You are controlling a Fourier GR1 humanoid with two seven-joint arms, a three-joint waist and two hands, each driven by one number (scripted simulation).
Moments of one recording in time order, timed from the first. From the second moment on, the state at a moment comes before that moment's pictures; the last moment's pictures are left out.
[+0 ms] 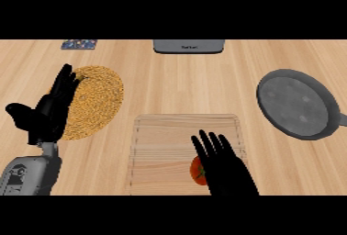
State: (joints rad) left arm -0.23 0.24 0.05 -1.49 0.06 0.11 0.10; right arm -0.10 -0.22 0.76 -1.94 1.01 0.33 0.75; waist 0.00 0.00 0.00
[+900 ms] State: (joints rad) left arm -0.22 0.20 0.08 -1.46 0.02 0.08 0.06; right arm -0.10 -0.09 0.72 -1.69 1.15 0.35 0.68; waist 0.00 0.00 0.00
